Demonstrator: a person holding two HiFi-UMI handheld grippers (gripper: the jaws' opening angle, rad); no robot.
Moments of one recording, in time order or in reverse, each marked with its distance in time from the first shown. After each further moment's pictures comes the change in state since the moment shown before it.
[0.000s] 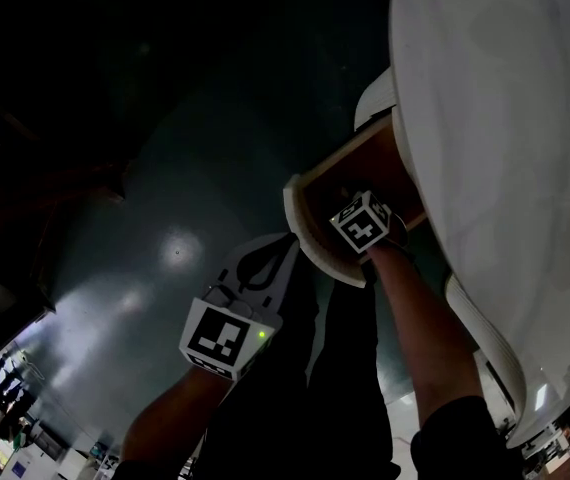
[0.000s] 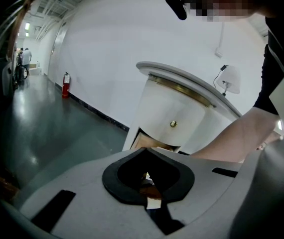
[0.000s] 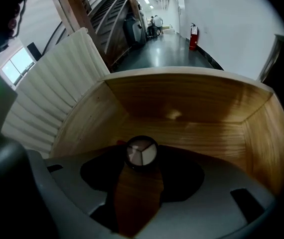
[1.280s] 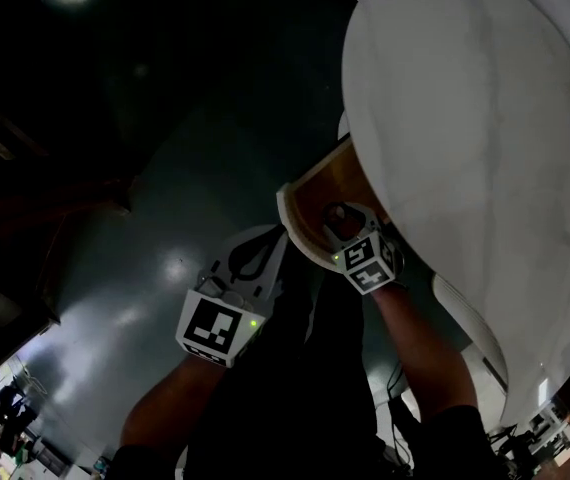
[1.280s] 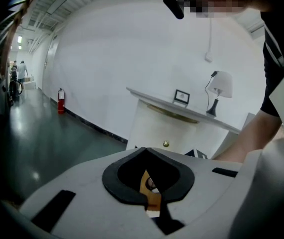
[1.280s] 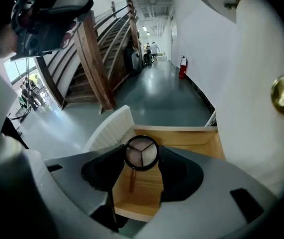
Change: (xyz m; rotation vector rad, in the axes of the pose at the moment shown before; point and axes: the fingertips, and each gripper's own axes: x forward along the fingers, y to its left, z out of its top) left arm -0.041 -0.010 0.072 0.085 -0.074 -0.015; right arm -0.134 0.039 0.038 0.014 -0.249 -0.115
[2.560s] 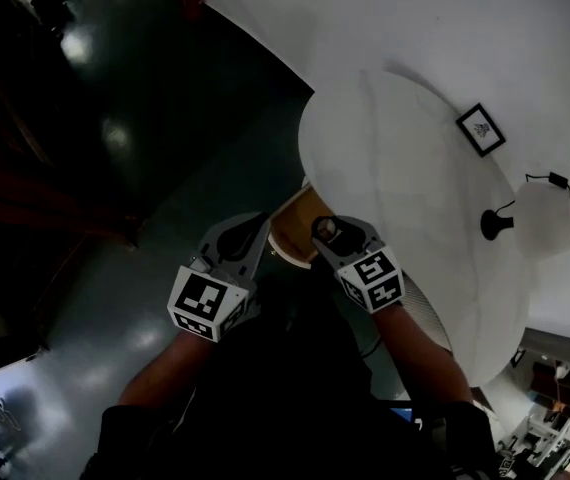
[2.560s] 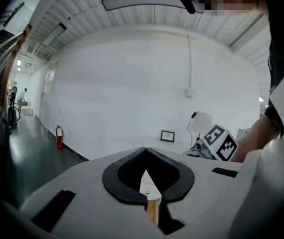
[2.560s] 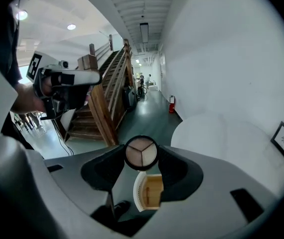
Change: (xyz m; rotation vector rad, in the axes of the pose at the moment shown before) left arm -0.169 -0.097 0.211 0.130 -0.242 -0.011; right arm -0.332 0.046 0.190 0.082 -0.312 -0.094
